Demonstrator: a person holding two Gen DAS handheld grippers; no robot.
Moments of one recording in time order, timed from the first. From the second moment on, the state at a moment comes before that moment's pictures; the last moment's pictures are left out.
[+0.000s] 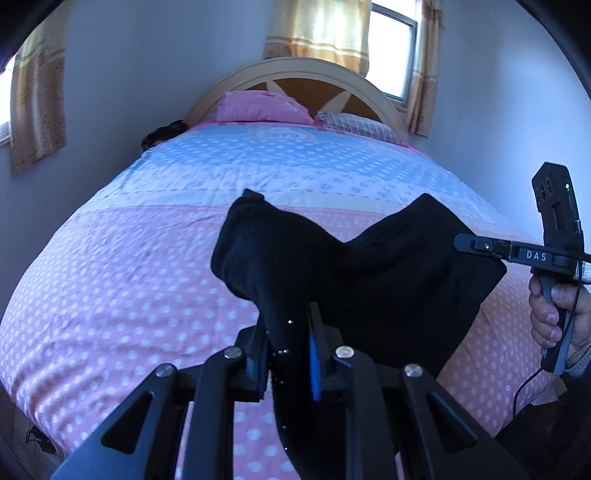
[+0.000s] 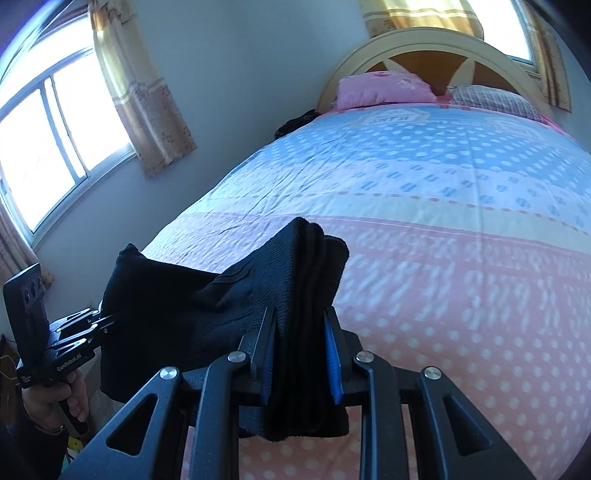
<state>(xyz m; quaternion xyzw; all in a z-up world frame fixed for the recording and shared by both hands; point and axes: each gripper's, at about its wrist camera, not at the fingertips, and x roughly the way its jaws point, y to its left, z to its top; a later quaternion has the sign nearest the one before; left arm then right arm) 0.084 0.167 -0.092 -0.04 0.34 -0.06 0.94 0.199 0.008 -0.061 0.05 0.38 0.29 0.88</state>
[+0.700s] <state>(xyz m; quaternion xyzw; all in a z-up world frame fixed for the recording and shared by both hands) 0.086 0.220 -0.120 -0.10 0.34 -0.04 0.93 0.231 0.066 -0.085 0.03 0.40 0.29 0.87</state>
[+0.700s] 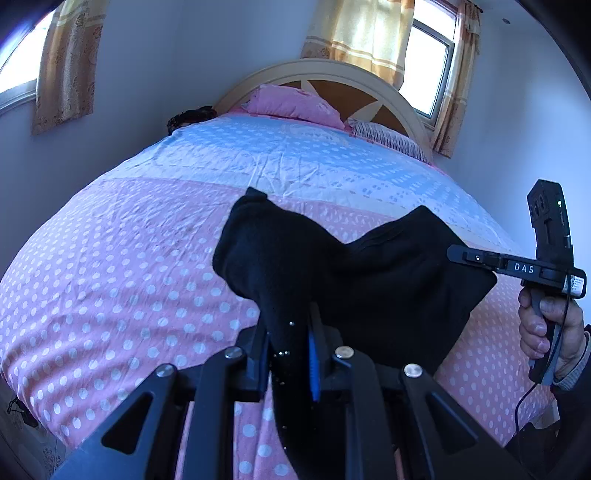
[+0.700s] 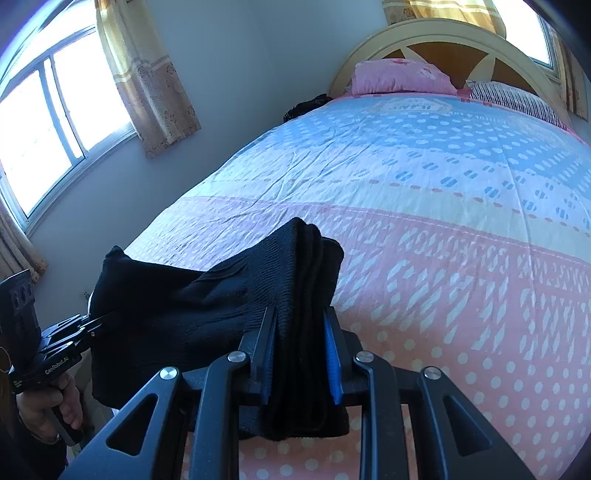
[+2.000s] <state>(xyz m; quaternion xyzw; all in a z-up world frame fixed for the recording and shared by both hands) 0.060 0.249 -0.148 -0.09 0.35 0.05 0.93 0.234 -0.009 -0.112 0.11 0.41 0.14 0.89</state>
